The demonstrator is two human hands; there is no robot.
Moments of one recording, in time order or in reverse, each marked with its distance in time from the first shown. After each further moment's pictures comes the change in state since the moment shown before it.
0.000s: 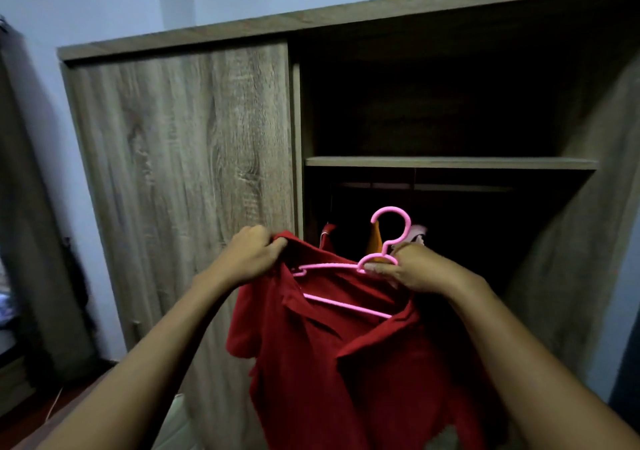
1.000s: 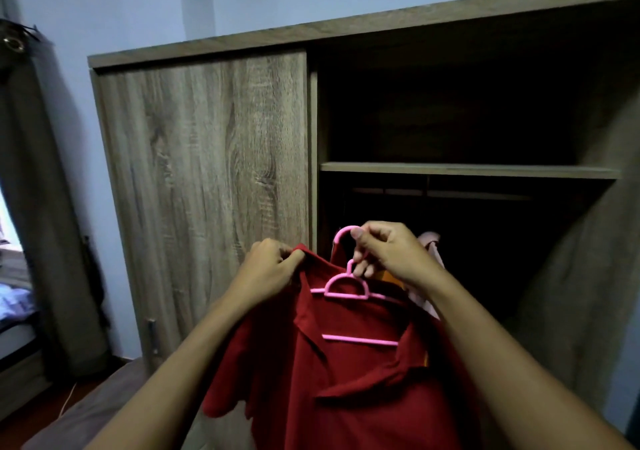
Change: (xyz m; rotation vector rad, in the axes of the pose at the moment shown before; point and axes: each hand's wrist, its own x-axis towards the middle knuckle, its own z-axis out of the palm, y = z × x) left_hand -0.032 0.006 0.008 -0.271 0.133 0.014; right_hand 0.012 -0.061 0.014 0.964 0.175 -0.192
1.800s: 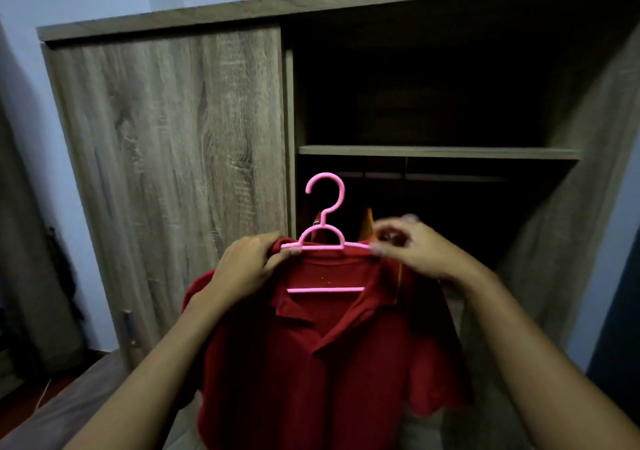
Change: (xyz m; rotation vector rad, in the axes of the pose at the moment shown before) left_hand 0.000 -0.022 0.024 0.221 0.039 0.262; right_hand -0.033 0.015 -0.075 -0.604 -0.057 0.045
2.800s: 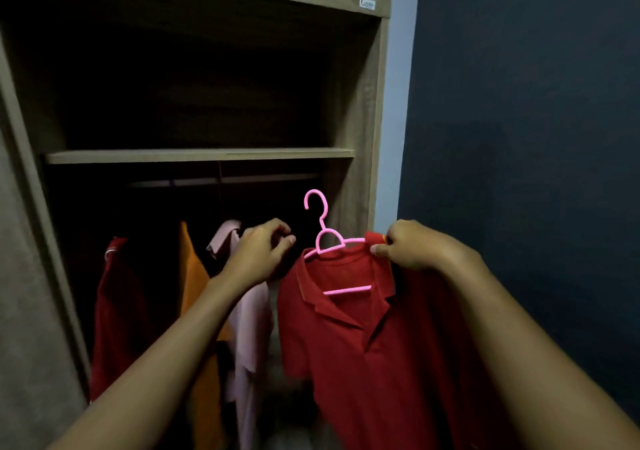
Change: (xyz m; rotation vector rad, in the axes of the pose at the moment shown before) left_hand 0.125 0.229 0.174 -0.586 -0.142 0.227; right_hand -0.151 0.042 -0.172 -0.627 0.124 0.805
